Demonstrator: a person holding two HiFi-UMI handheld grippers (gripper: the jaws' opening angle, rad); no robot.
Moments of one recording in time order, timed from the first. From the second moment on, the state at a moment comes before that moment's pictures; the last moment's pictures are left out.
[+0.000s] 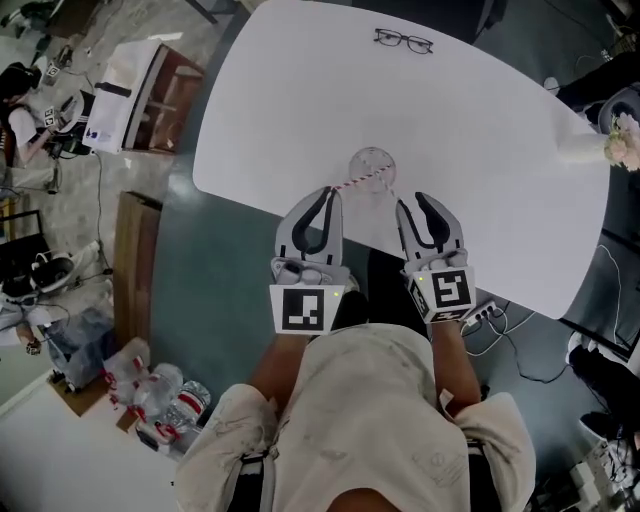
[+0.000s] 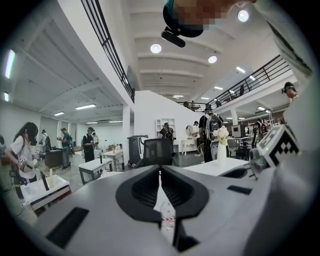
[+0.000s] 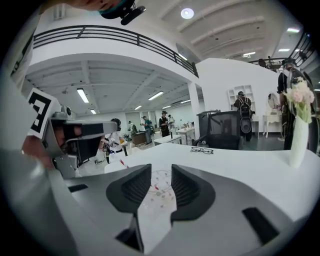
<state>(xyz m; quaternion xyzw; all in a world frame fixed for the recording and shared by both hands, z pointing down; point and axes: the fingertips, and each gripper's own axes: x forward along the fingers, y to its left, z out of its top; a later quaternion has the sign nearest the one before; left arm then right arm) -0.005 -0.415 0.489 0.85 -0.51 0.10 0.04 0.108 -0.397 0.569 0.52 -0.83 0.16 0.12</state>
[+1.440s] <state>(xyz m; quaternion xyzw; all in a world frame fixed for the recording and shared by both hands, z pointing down) -0.021 -0.383 0.475 0.84 -0.54 0.08 0.03 0.097 -0.379 0.590 0.52 -0.83 0.13 0.16</state>
